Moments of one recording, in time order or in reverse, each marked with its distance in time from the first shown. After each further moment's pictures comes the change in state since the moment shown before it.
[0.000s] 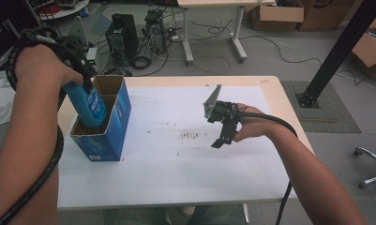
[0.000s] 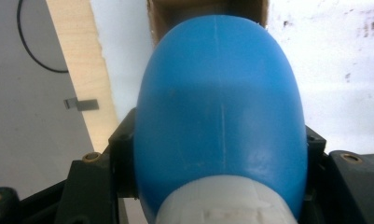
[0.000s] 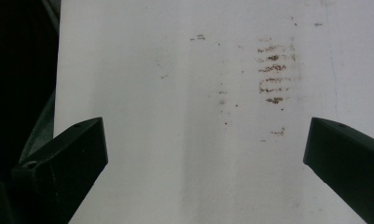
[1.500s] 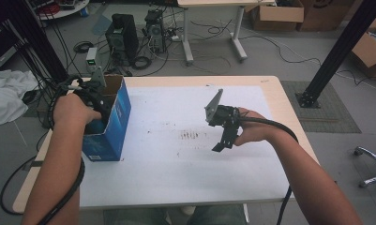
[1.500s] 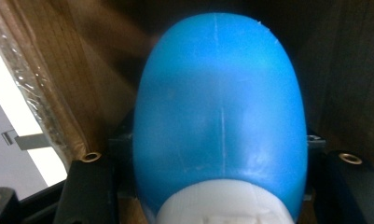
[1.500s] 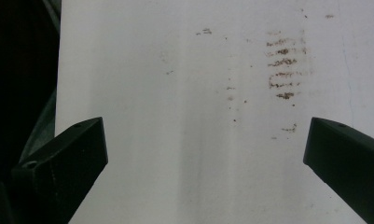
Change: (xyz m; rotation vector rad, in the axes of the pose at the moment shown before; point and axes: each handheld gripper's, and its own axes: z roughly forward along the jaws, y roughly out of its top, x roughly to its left) left arm 0.000 0.015 0.129 0.053 -0.049 0.034; right arm 0.005 -0.008 0.008 -0.011 0.000 0.012
